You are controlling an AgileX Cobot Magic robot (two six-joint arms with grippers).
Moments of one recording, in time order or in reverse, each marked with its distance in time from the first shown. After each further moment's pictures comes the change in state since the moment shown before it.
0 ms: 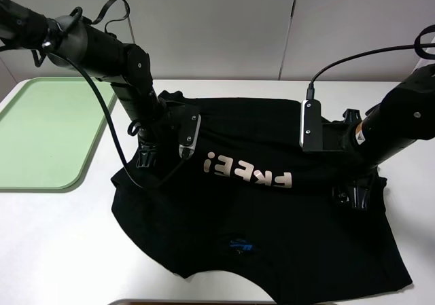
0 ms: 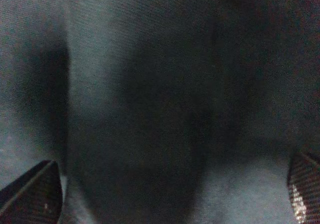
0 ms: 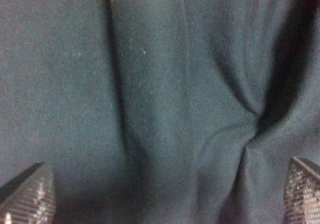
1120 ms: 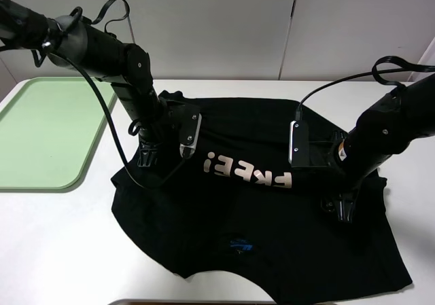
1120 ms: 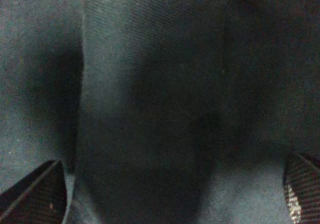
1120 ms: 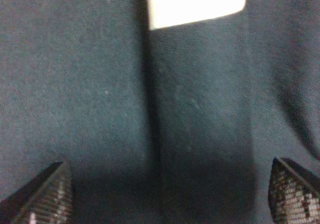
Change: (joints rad) left arm 0.000 0.000 0.000 -0.008 -0.007 0.003; right arm 0.000 0.163 -0.002 0.023 -0.087 -0.001
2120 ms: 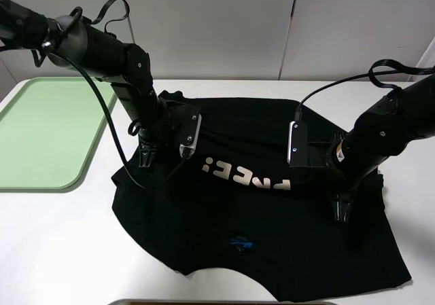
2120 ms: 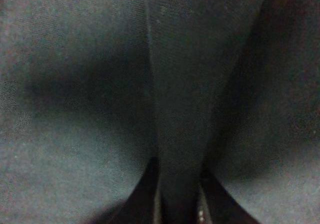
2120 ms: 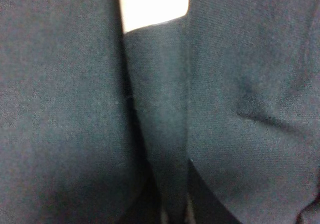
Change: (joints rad) left arm 0.000 -0.002 0.000 -0.001 0.006 0.000; right arm 0.000 0.013 0.000 -0.002 -0.022 0.022
